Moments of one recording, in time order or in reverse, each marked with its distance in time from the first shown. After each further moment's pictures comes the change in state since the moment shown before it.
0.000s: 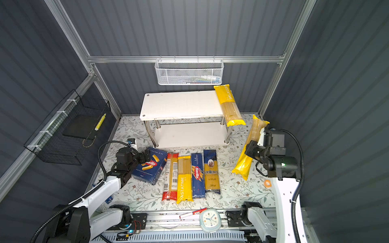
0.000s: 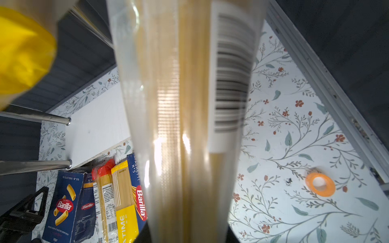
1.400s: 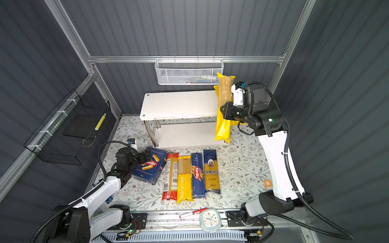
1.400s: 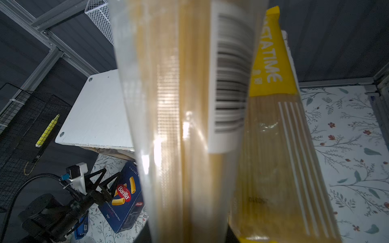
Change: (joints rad) left arm 0.000 -0.006 -0.004 0.000 0.000 0.000; right arm 0.362 0.580 0.769 0.008 -0.053 -0.069
